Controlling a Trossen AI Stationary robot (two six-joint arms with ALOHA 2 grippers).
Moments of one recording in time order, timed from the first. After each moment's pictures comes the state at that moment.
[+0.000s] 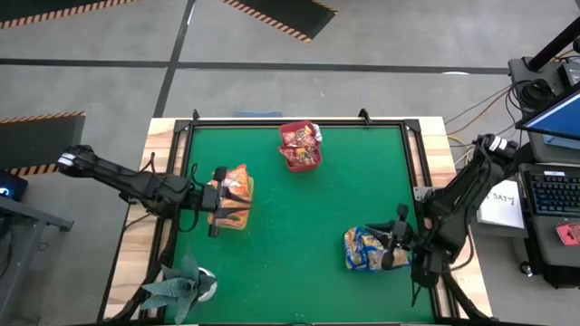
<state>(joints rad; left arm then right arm) -0.32 0.81 0.60 0.09 -0.25 0.20 1.01 1.23 0.66 -0.56 1.20 1.13</state>
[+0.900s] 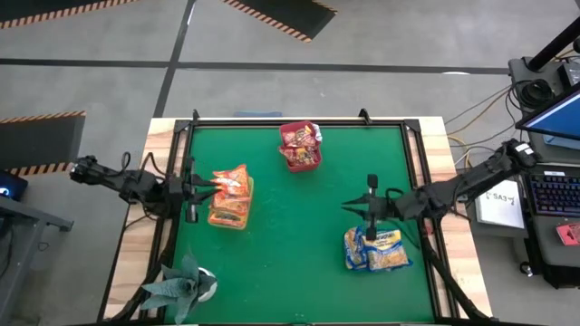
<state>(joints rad) -0.36 0.22 0.31 -0.03 -0.45 0.20 0.40 0.94 0.46 0.20 0.49 -0.13</state>
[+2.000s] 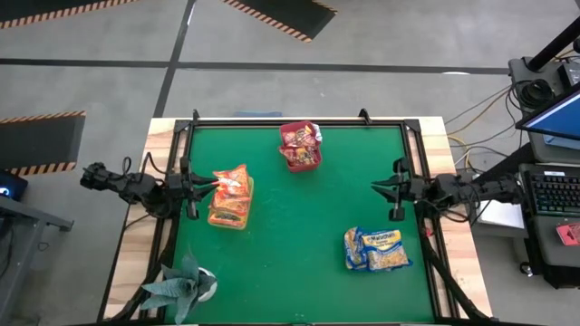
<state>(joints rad) -0.36 0.00 0.18 -0.12 -0.58 0.08 0.14 0.00 0.01 0.17 0.23 -0.25</state>
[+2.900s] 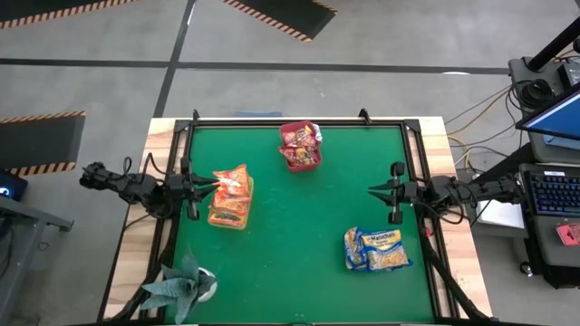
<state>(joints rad) -0.36 0.01 0.18 -0.12 -0.58 0.10 0.14 0.03 0.01 0.04 0.21 -0.22</state>
